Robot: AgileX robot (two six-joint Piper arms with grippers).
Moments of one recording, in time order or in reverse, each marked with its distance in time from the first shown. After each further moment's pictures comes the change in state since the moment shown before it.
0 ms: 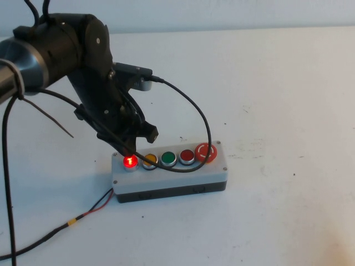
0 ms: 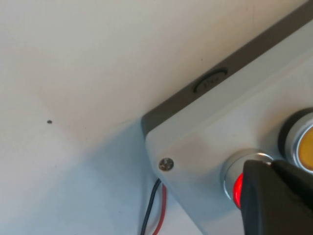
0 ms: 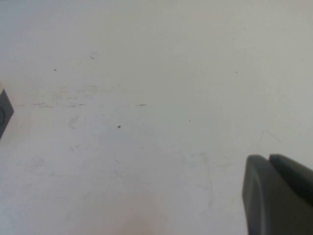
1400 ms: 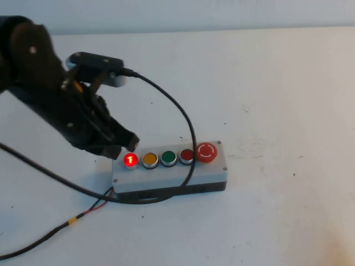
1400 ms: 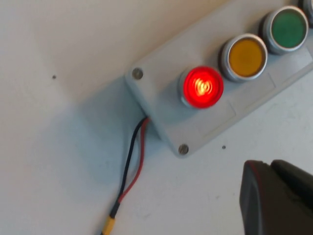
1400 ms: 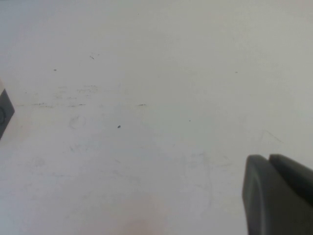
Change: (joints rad) right arm 0.000 0.000 0.000 0.000 0.000 0.000; left arm 0.014 -0.350 0.275 -0.034 -0.123 0.005
